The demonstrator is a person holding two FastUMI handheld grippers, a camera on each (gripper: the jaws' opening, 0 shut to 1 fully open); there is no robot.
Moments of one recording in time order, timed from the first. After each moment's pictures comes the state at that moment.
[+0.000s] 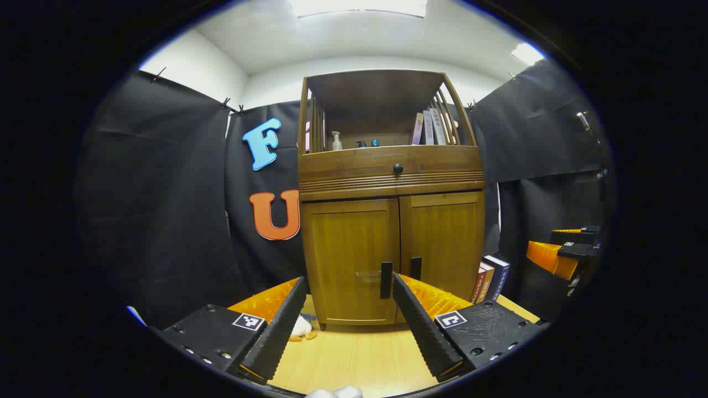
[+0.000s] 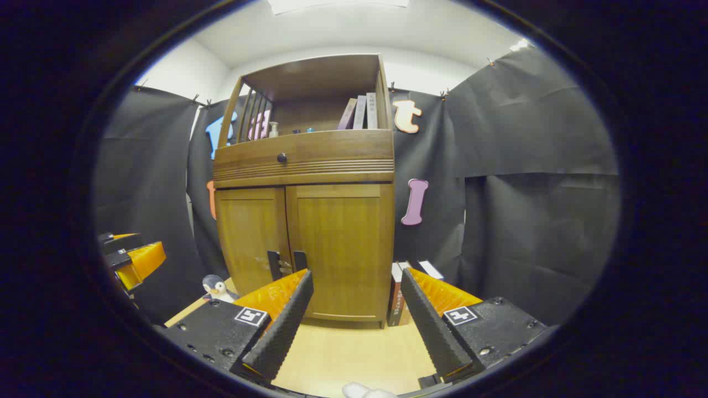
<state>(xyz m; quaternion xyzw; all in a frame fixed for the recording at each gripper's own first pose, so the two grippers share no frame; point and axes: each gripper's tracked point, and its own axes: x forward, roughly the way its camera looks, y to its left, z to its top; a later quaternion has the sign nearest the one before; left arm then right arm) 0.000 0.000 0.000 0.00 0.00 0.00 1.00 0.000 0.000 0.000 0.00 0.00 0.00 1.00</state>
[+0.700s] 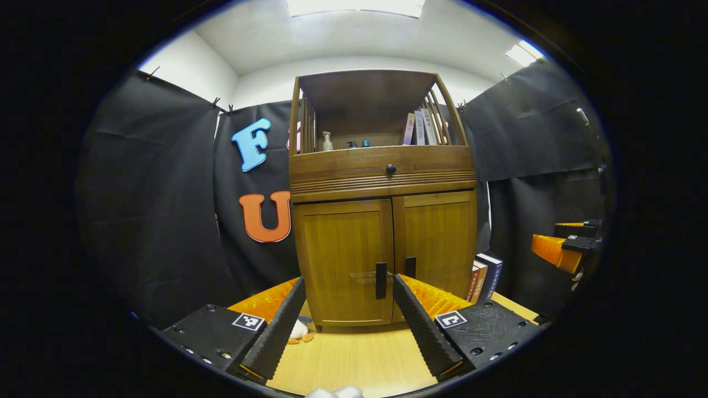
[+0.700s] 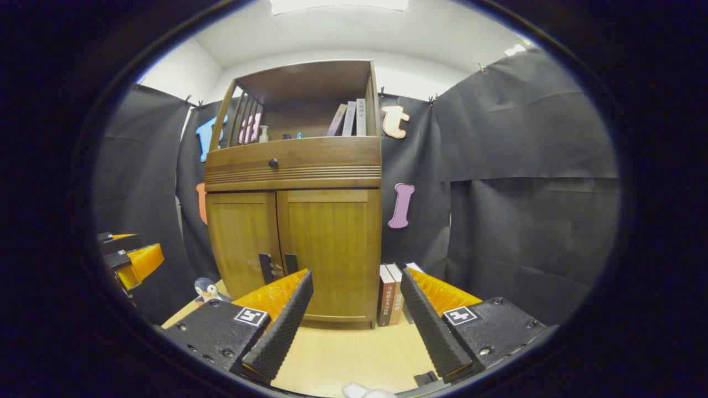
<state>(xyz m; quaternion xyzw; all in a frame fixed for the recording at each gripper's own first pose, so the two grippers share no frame) 0.003 0.004 0.002 0.01 0.00 -0.03 1.00 -0.017 0.000 0.003 0.00 -0.01 -0.03 1.00</state>
